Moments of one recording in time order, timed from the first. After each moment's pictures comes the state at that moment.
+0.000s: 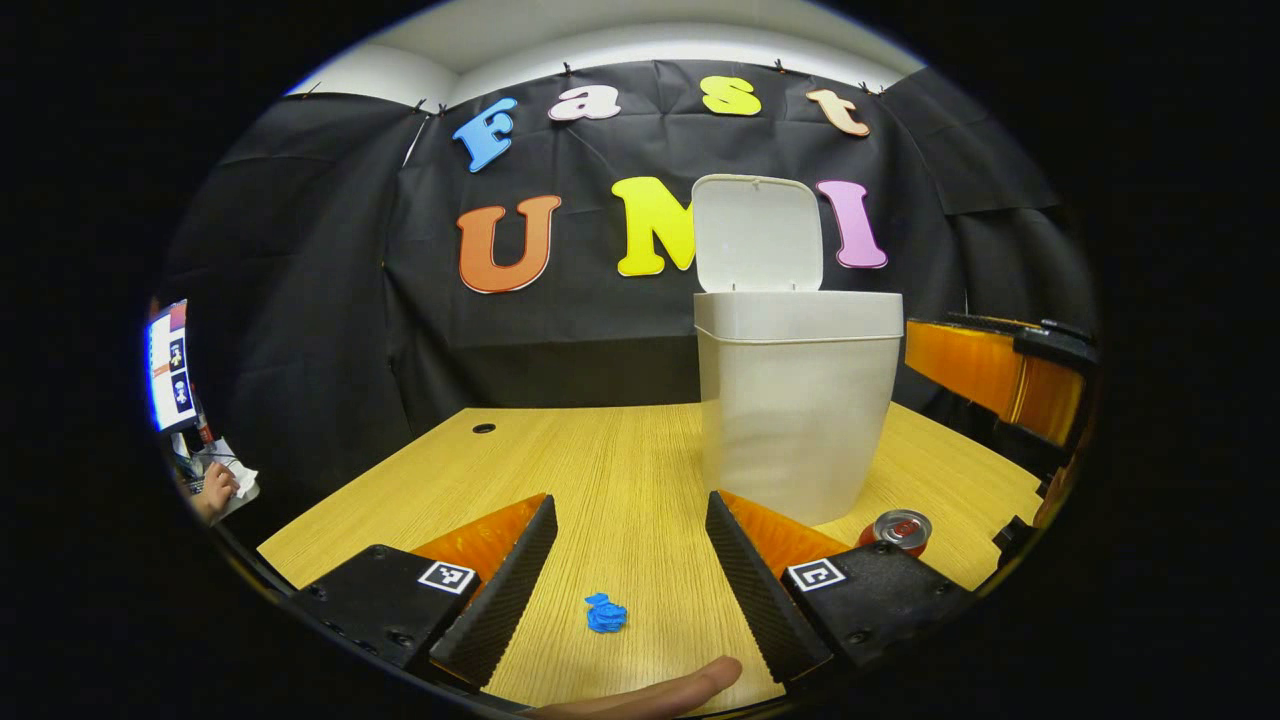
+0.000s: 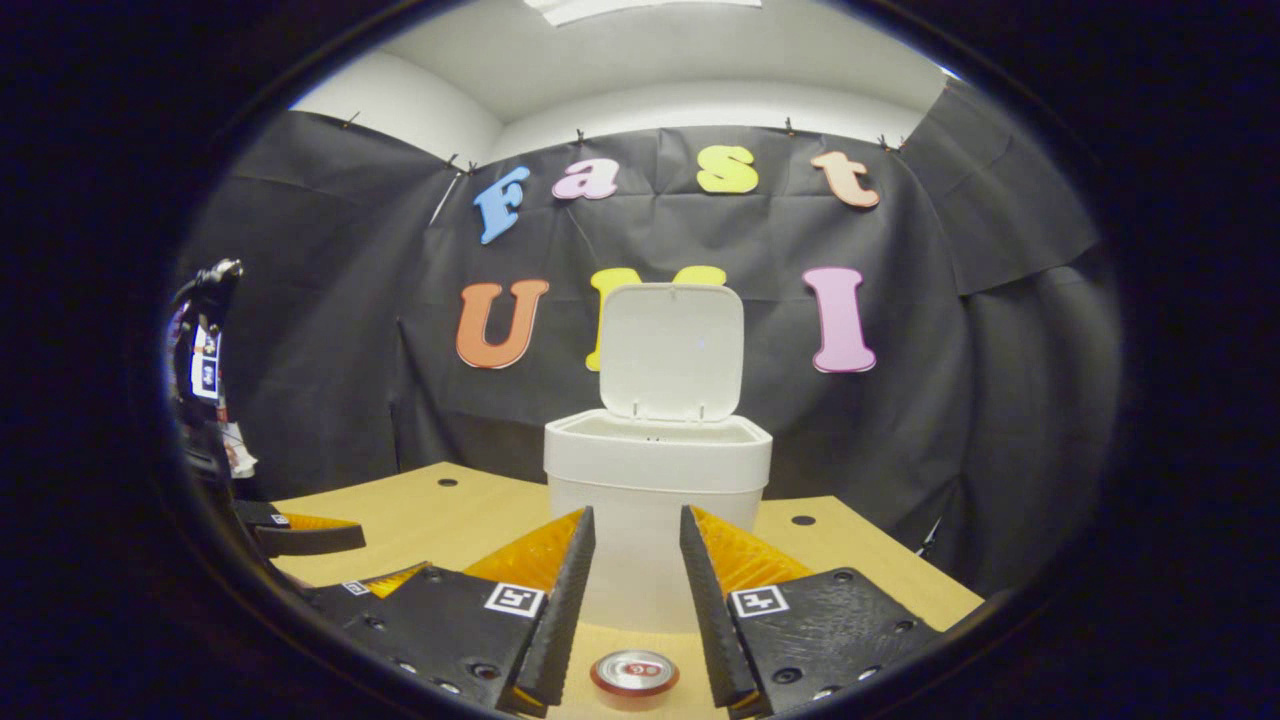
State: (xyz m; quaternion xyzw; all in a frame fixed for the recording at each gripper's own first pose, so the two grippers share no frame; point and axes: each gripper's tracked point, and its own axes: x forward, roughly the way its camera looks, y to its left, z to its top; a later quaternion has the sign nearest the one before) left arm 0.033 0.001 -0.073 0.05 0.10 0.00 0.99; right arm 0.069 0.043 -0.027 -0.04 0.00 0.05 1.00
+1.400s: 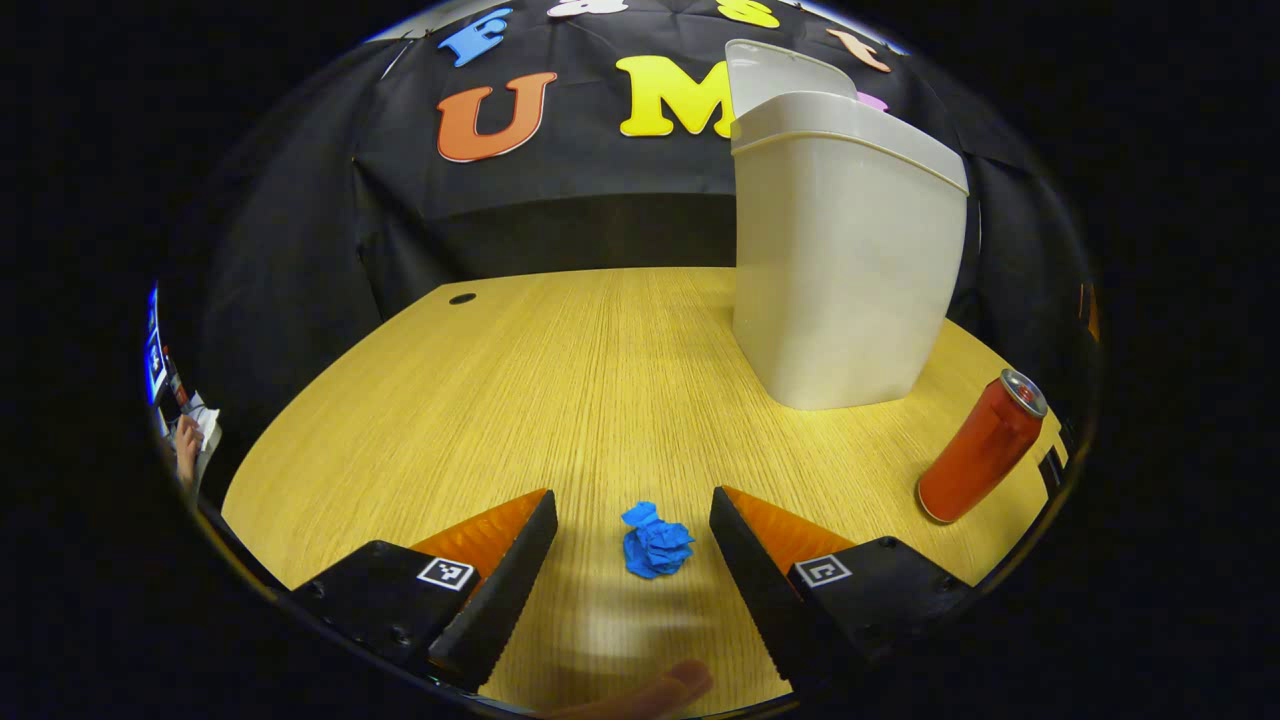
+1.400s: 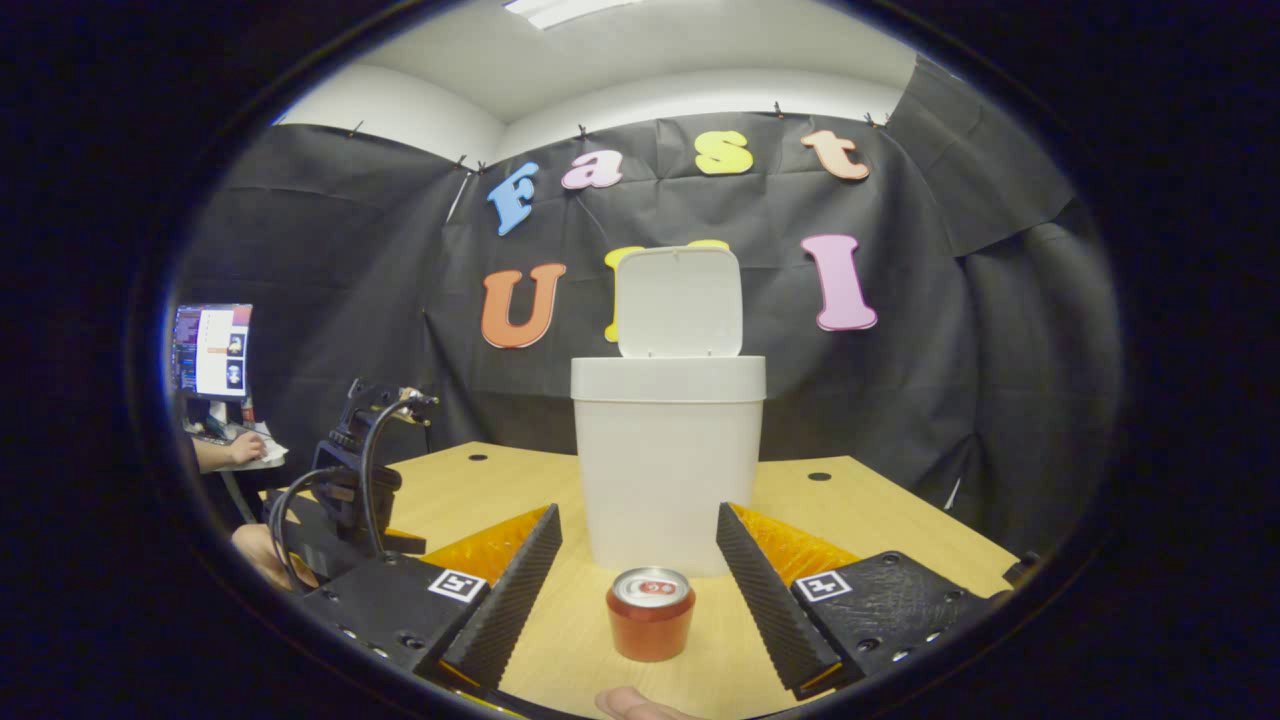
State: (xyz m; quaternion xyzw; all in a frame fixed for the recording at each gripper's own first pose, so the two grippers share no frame) left arm 0.055 0.049 -0.209 0.02 0.28 -0.03 0.96; right arm 0.008 0.038 -0.094 -0.02 0.02 0.08 1.00
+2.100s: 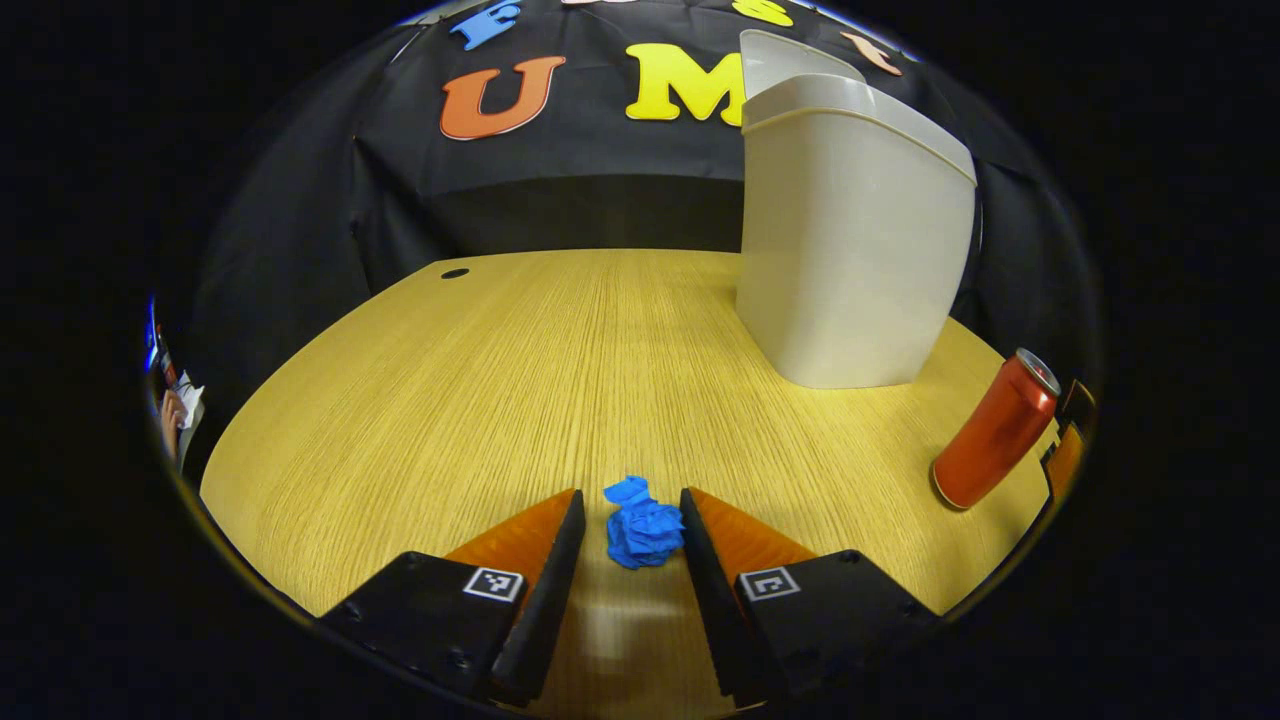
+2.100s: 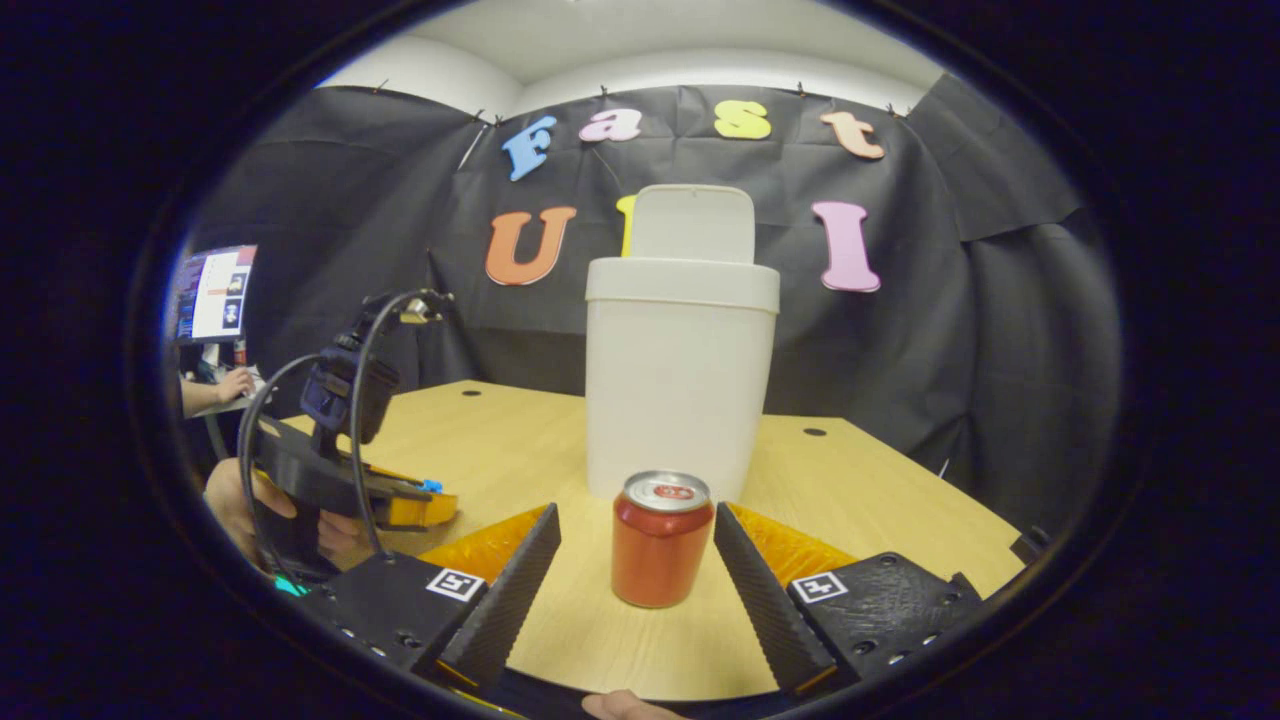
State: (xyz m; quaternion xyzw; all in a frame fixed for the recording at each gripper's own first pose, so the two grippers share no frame) left arm 0.045 0.054 -0.232 0.01 0.29 -0.03 0.96; right arm 0.006 0.030 -0.188 -0.06 0.10 0.05 0.99
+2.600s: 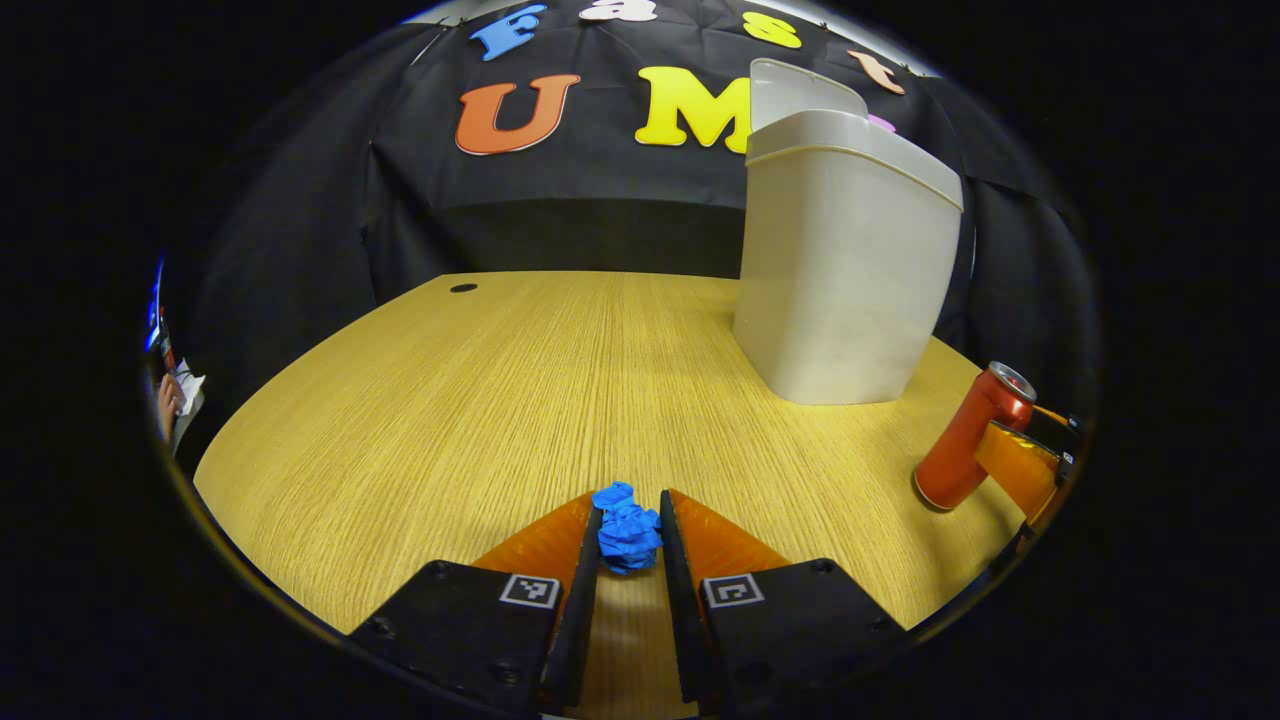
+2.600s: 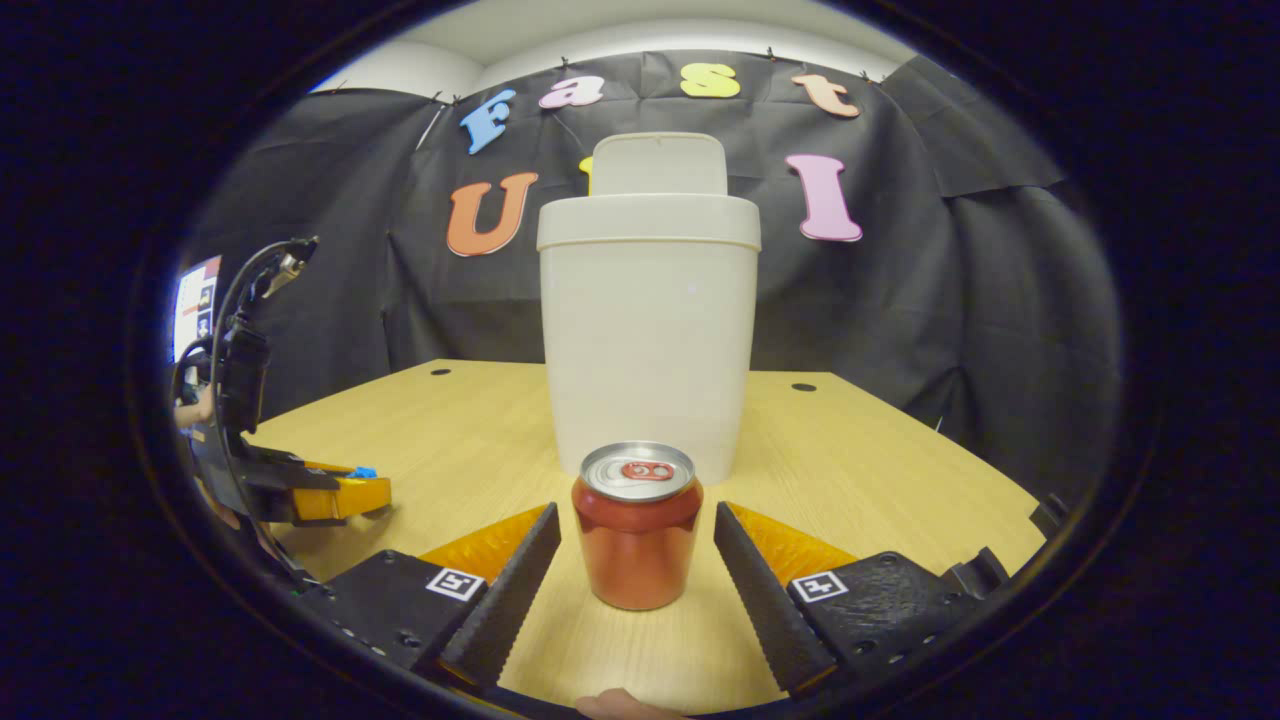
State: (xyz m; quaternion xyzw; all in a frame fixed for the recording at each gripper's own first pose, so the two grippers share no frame) left arm 0.032 0.054 -0.213 0.00 0.25 -0.04 0.97; right arm 0.041 0.018 -0.207 -0.03 0.14 0.02 0.99
